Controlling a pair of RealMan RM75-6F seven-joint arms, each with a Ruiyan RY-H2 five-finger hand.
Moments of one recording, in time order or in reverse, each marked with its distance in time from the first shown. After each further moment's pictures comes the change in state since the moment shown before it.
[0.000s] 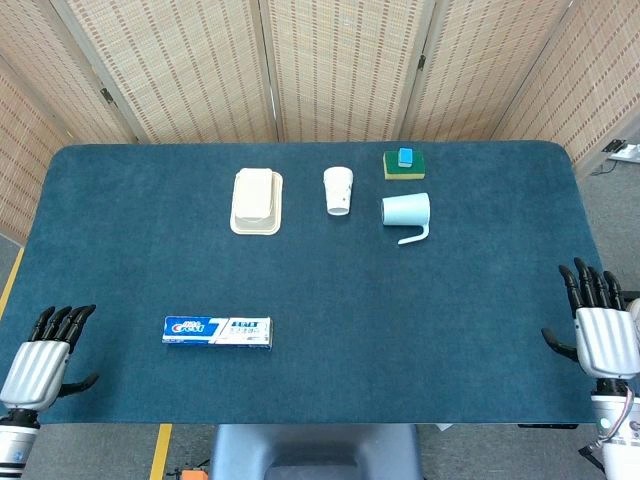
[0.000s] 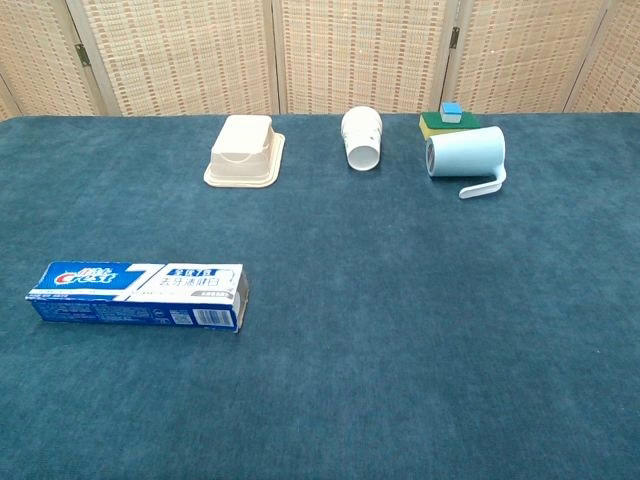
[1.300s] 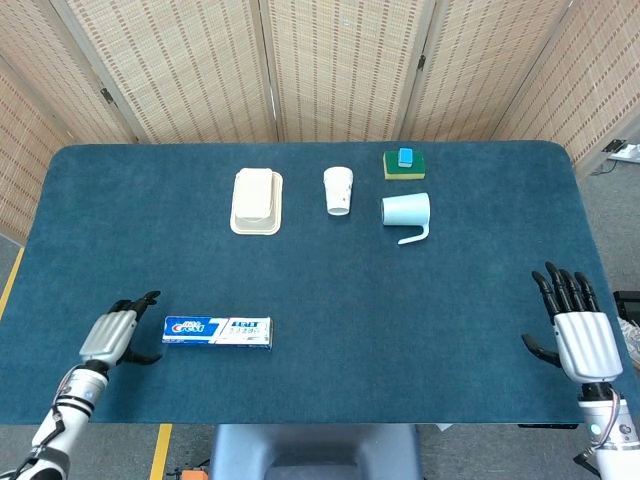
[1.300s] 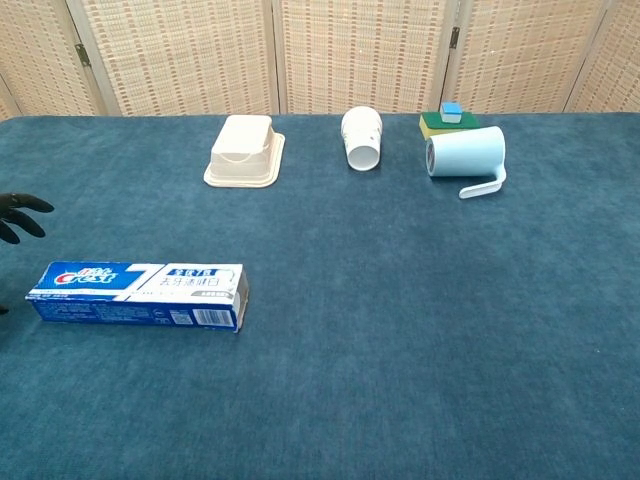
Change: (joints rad) left arm -0.269 -0.109 -0.119 -0.067 -0.424 -0.426 0.020; right arm 0.015 0.005 -0.040 0.015 -0.112 0.005 0.070
